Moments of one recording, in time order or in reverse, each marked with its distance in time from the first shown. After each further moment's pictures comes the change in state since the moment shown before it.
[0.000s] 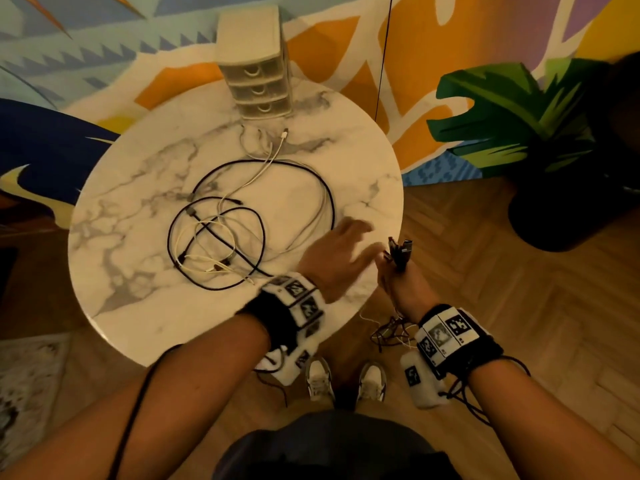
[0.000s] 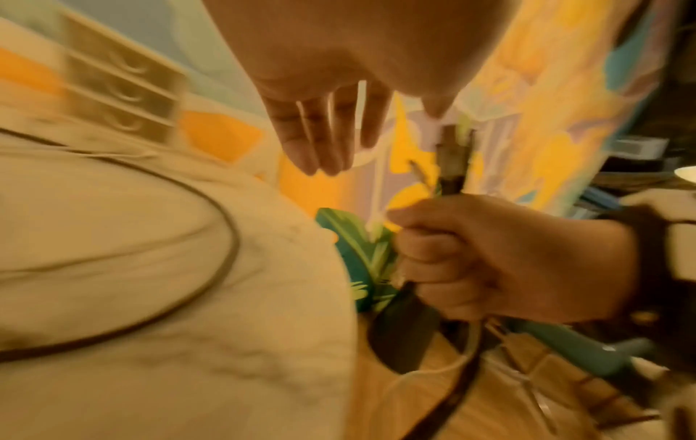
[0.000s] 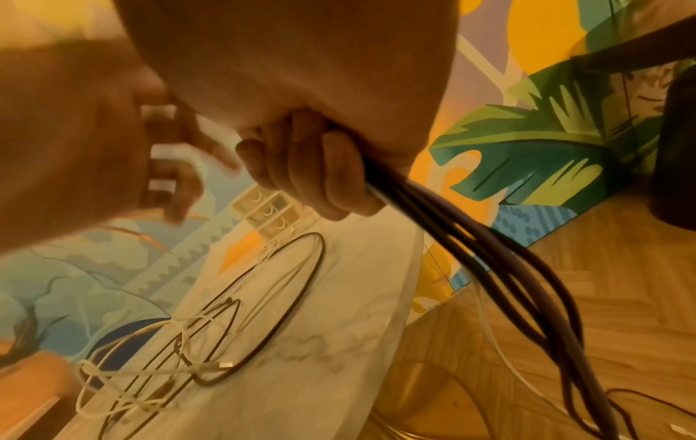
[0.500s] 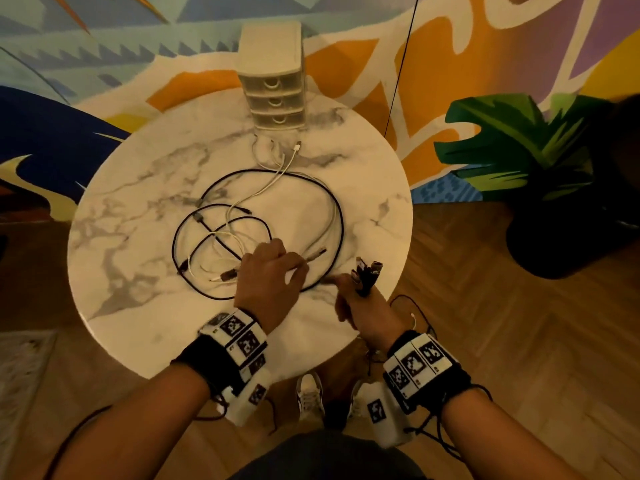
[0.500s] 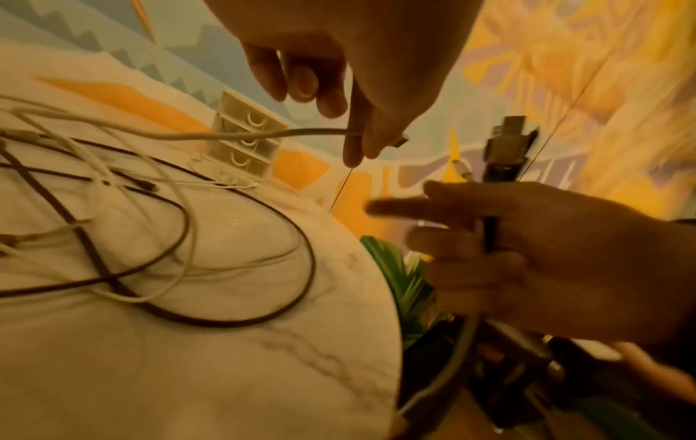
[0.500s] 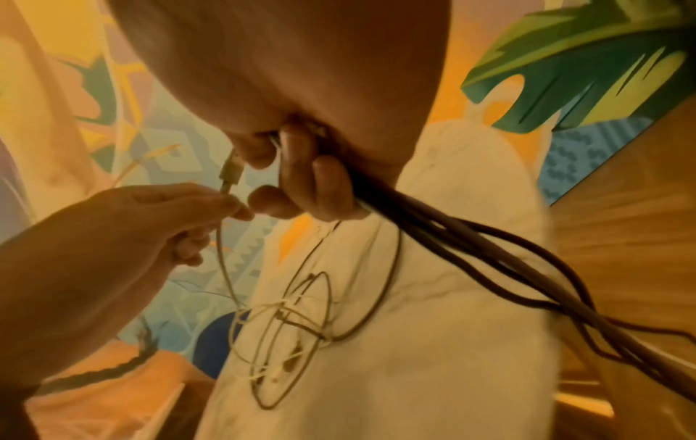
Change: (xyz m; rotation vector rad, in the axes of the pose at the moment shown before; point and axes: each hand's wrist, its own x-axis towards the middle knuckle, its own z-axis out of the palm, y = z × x) left_hand -0.048 -0.076 -0.031 0.271 0.396 -0.137; right_hand 0.002 -0.020 0.059 0.033 -0.211 -0.116
